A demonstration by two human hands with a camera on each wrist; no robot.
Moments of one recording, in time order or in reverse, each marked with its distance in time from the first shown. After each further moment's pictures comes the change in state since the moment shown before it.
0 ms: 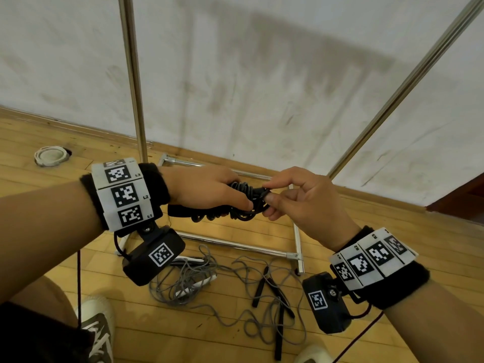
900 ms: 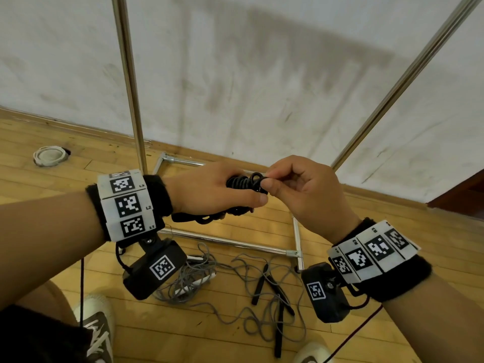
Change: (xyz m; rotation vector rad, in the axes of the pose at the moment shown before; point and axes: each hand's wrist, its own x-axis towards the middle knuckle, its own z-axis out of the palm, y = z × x) left_hand 0.006 -0.001 0.018 -0.046 0.161 0.196; right_hand 0.004 -0.005 -0.007 -0.189 0.059 -0.139
